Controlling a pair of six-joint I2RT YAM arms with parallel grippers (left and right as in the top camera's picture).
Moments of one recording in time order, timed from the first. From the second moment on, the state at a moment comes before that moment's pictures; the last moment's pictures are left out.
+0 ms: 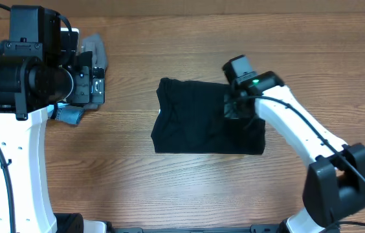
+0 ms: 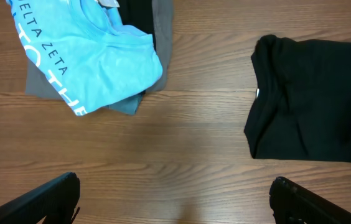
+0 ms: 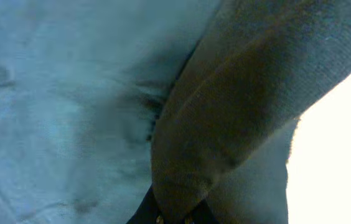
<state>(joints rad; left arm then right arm) -0.05 1.59 2.17 -1.69 -0.09 -0.04 0.41 1.78 1.35 -0.95 0.11 0.44</state>
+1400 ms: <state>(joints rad) -0.05 1.59 2.17 -1.69 -0.09 -0.04 0.47 1.81 1.38 -0.99 0.30 0.46</state>
